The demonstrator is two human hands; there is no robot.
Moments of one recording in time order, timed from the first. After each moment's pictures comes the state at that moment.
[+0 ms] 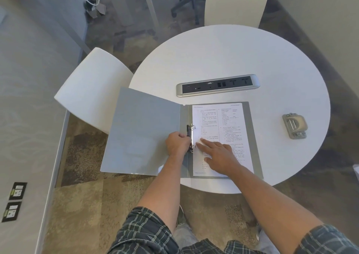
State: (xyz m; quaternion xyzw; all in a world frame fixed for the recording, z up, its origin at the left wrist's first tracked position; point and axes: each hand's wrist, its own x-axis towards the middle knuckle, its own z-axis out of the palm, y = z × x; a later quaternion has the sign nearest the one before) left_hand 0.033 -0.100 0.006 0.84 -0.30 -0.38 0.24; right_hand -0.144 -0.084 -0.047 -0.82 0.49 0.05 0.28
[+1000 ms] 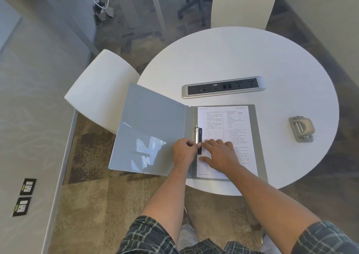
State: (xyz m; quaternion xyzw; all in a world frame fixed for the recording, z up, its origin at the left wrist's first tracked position) left_hand 0.030 -0.075 -0.008 0.81 -0.38 -0.37 0.25; right_hand -0.126 -0.089 -0.033 -0.83 0.52 0.05 0.19
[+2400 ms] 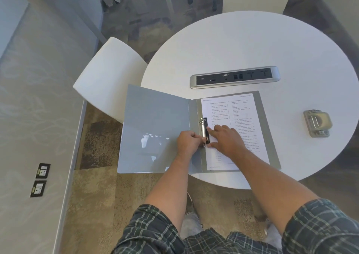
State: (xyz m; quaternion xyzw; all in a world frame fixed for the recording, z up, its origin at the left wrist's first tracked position) left_hand 0.043 -0.077 0.001 0.80 -0.30 -0.45 0.26; right_hand -0.116 -0.122 -0.037 -0.85 0.49 0.05 0.19
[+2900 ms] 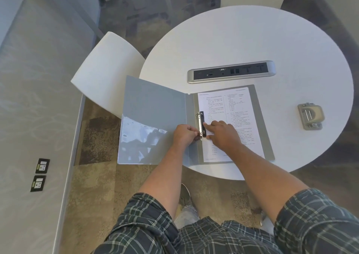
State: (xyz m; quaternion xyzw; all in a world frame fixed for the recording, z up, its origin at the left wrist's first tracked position) left_hand 0.045 -0.079 0.010 0.80 -0.28 -0.49 0.22; right_hand -0.119 -0.111 -0.030 -0.84 0.50 0.04 0.20
